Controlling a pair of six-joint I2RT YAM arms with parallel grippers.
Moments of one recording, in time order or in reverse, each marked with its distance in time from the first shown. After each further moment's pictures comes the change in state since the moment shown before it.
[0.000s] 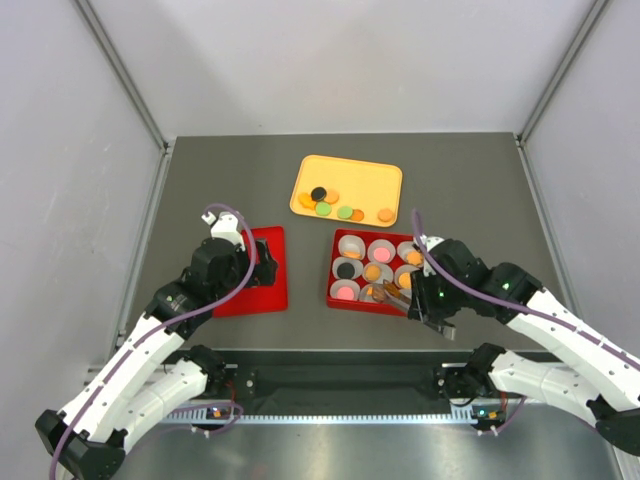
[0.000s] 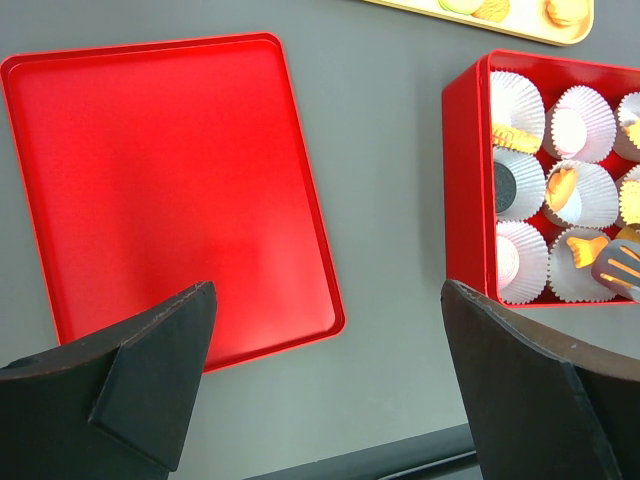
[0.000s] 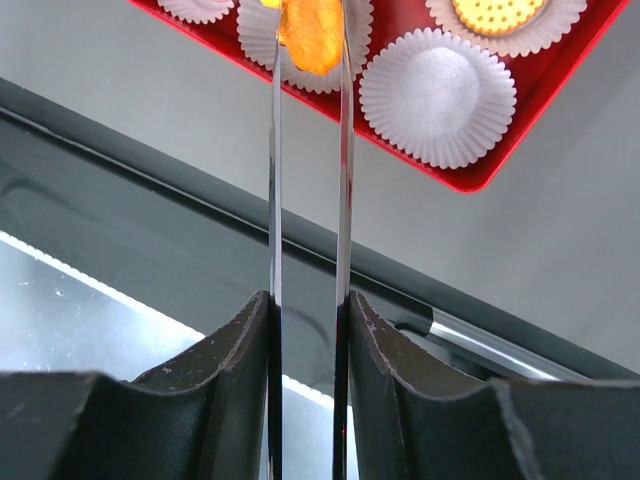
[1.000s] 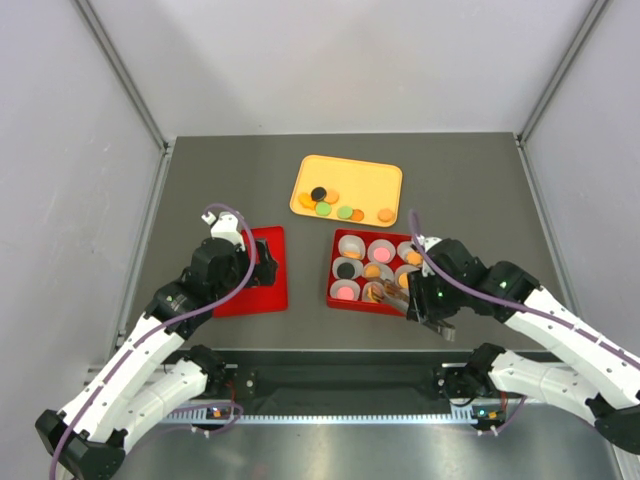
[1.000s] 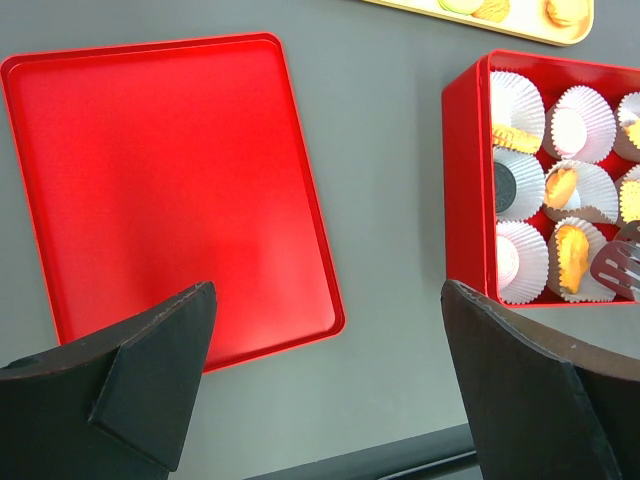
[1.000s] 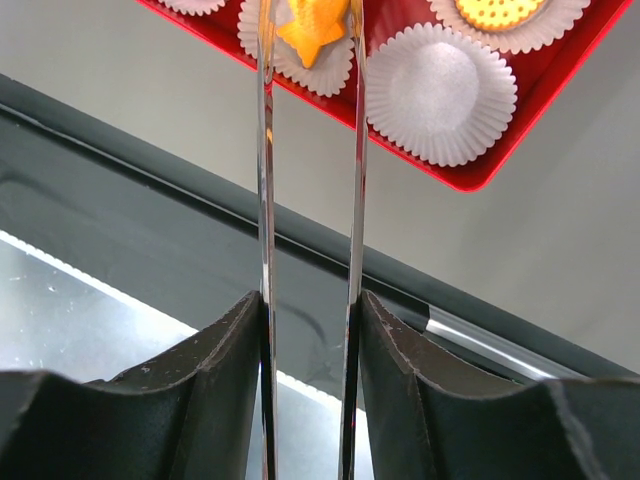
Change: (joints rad) left arm 0.000 0.000 0.000 0.000 0.000 0.000; right arm 0.000 0.013 0.001 -0.004 -0.004 -0.011
